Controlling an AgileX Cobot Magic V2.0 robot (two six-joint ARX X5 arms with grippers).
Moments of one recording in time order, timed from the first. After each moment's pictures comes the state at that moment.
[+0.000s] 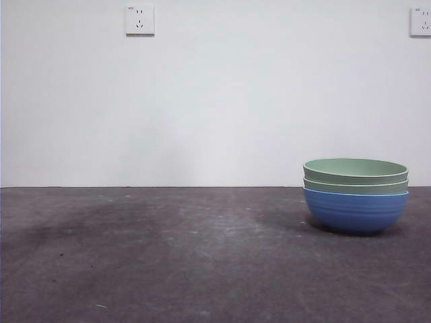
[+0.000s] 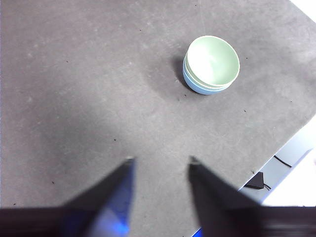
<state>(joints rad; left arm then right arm) -0.39 1.24 1.82 -1.34 0.26 0.05 0.40 1.07 1.54 -1.36 -0.23 0.05</state>
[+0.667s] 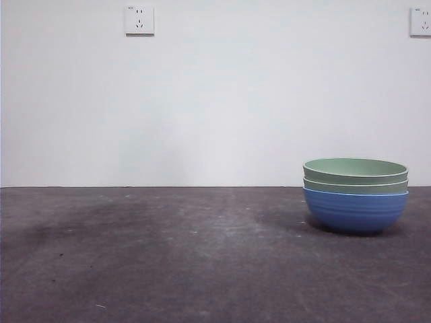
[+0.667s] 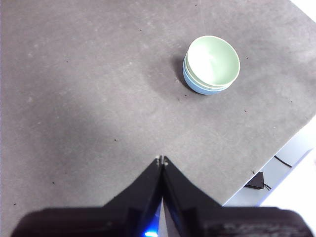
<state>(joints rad) -0.39 1.24 1.82 -1.34 0.26 0.05 0.40 1.07 1.54 -1.36 -0.23 0.06</state>
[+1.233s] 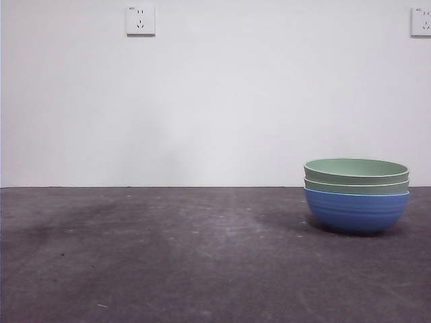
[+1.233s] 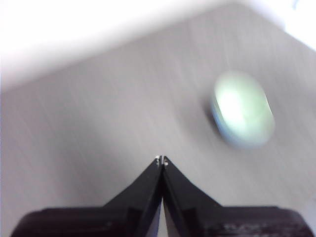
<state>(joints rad) -0.28 1.18 1.82 -1.08 0.24 0.13 0.40 1.07 1.54 -1.36 -0.23 0.06</state>
